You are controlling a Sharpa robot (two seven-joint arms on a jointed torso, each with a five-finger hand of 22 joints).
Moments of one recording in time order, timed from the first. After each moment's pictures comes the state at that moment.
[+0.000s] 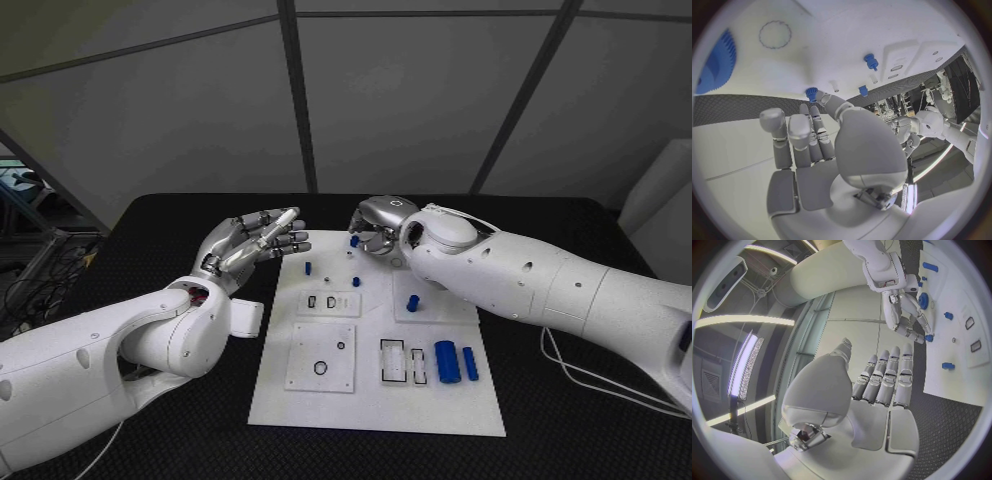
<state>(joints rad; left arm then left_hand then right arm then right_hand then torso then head) 1.08 -0.91 0.08 1.69 -0.07 -0.43 0.47 1.31 -0.01 0.10 0.19 0.05 0.69 0.19 0.12 0.06 0.83 0.22 0.12 0.06 0.86 0.19 0.14 0.07 0.19 0.79 0.28 0.22 0.08 1.21 -0.44 0.07 1.09 -1.69 -0.25 -0.12 1.32 -0.10 0.44 -0.10 0.21 0.94 0.16 0.06 0.07 0.99 0.12 0.07 0.06 1.44 0.04 1.19 0.89 0.11 1.15 0.14 1.26 0.95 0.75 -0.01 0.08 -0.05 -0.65</state>
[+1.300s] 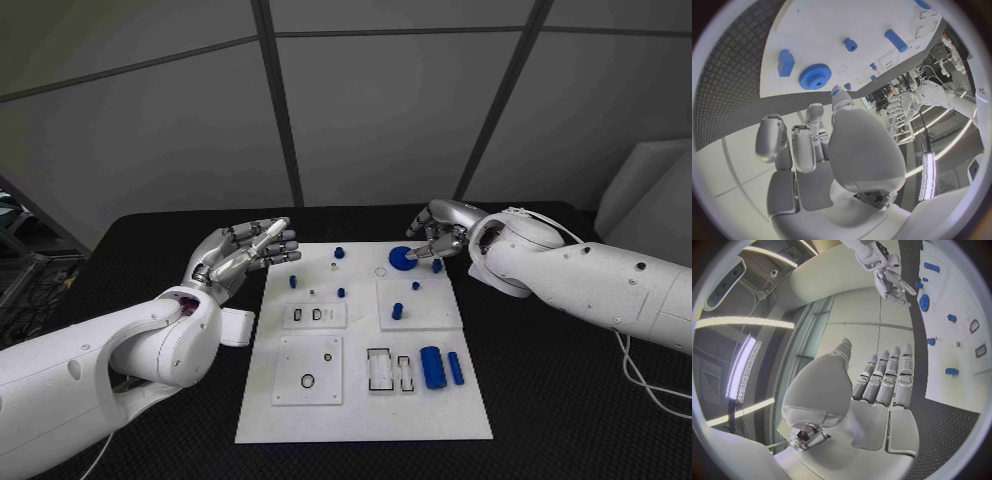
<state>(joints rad) 1.08 -0.91 0.08 1.66 -0.07 -0.41 0.47 1.31 -0.01 0.10 0.19 0.05 0.69 0.19 0.12 0.06 0.83 0.22 0.12 0.06 0.86 0.19 0.14 0.07 0.19 0.79 0.28 0.21 0.08 1.22 -0.77 0.08 1.30 -1.43 -0.23 -0.15 1.44 -0.12 -0.06 0.25 0.26 0.91 0.16 0.11 0.08 1.21 0.07 0.99 0.85 1.46 -0.01 1.45 1.31 0.08 1.34 0.11 1.40 1.23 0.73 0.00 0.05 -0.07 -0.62</state>
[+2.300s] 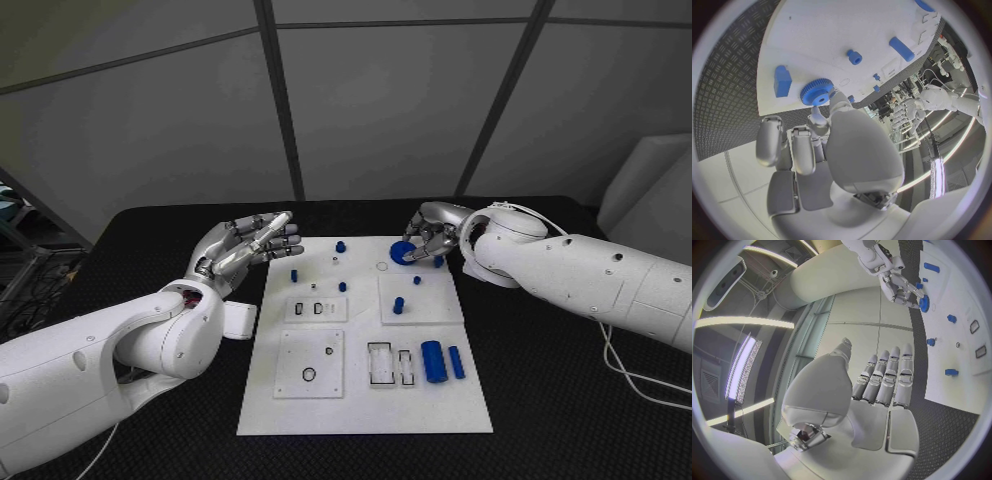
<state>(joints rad) 1.08 -0.90 0.08 1.65 -0.07 -0.40 0.47 1.31 -0.01 0.09 0.18 0.05 0.69 0.19 0.12 0.06 0.83 0.22 0.12 0.06 0.86 0.19 0.14 0.07 0.19 0.79 0.28 0.21 0.08 1.22 -0.70 0.08 1.21 -1.44 -0.12 -0.18 1.47 -0.09 -0.06 0.25 0.29 0.91 0.16 0.12 0.08 1.27 0.07 1.17 1.06 1.46 -0.01 1.49 1.31 0.09 1.36 0.11 1.42 1.27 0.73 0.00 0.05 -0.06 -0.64</state>
